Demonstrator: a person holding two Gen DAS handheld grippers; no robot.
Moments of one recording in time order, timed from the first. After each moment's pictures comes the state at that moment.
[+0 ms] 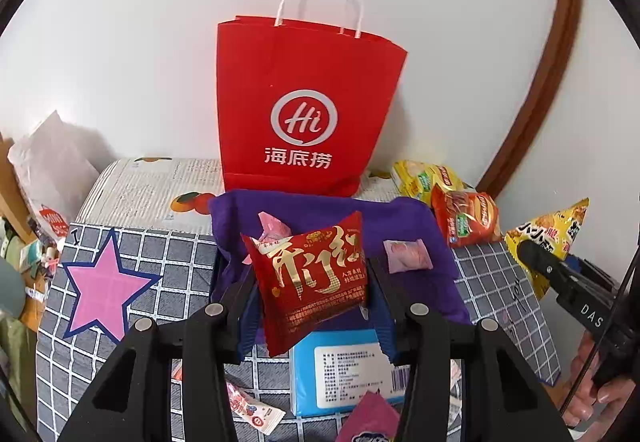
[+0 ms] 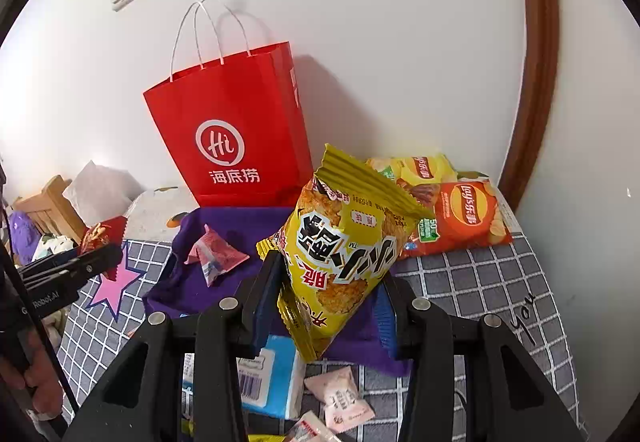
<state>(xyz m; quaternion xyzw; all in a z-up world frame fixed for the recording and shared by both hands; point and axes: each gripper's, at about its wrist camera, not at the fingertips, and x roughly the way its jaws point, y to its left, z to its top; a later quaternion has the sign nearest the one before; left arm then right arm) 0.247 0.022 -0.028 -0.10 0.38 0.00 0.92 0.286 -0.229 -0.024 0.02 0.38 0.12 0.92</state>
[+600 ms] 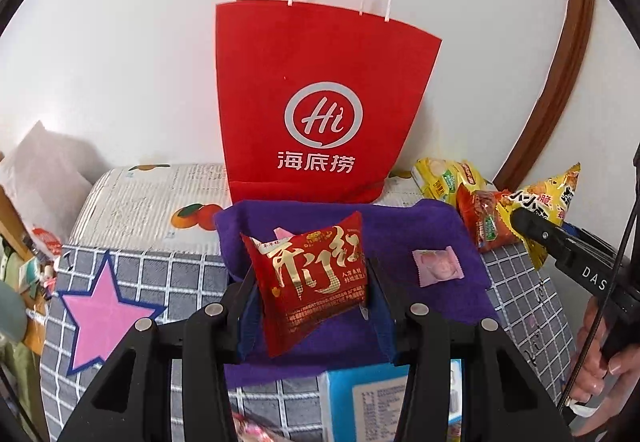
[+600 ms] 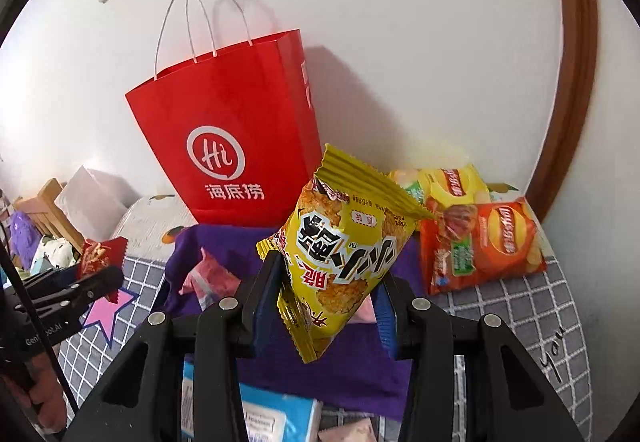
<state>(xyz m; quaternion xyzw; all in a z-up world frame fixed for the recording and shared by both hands) 0.298 0.044 -0.051 -0.07 0.39 -0.02 0.92 0.349 -0.197 -0.044 0.02 0.38 0.14 0.91</state>
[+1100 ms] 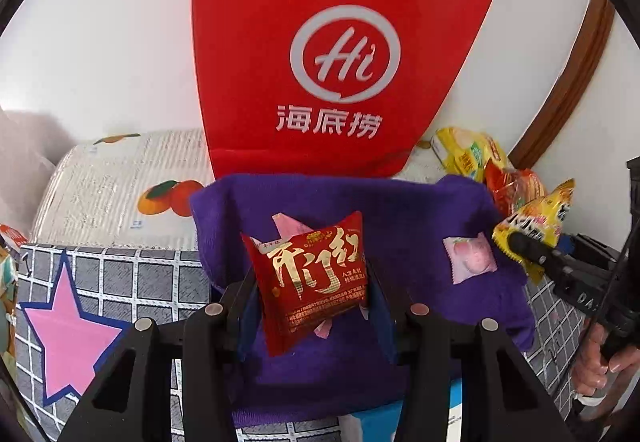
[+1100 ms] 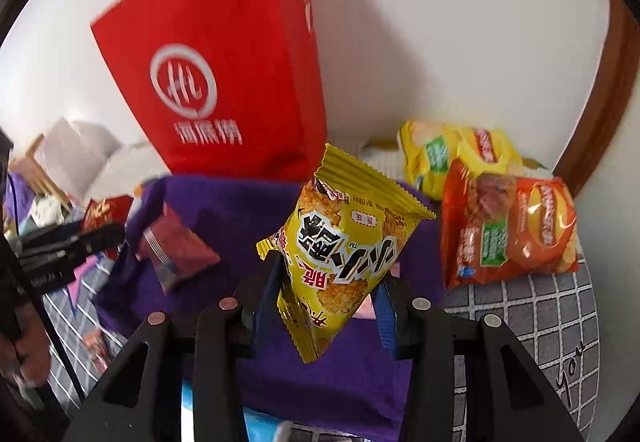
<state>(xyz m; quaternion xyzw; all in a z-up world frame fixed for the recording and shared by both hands) 0.352 0.057 -0.110 -0.08 0.45 -0.04 0.89 0.396 -0.188 -0.115 -0.03 0.47 0.16 0.87</state>
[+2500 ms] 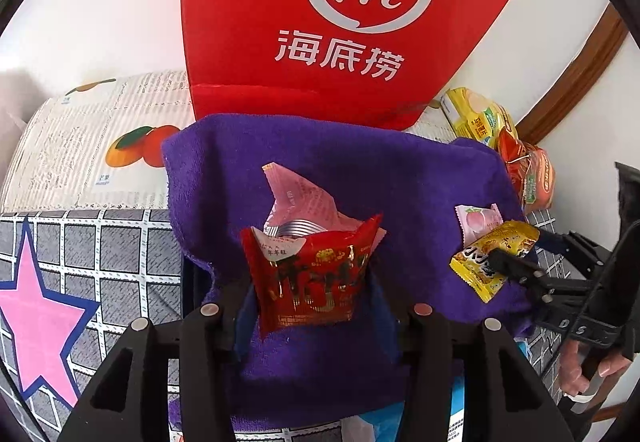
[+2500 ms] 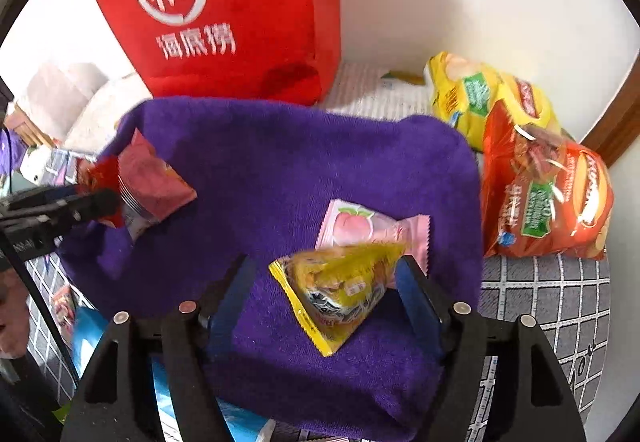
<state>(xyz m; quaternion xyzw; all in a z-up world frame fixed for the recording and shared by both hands) 0.369 0.055 -0.147 -0.11 0.52 -0.06 0.85 0.409 -0.162 -0.157 -0.06 0.53 0.16 0.83</state>
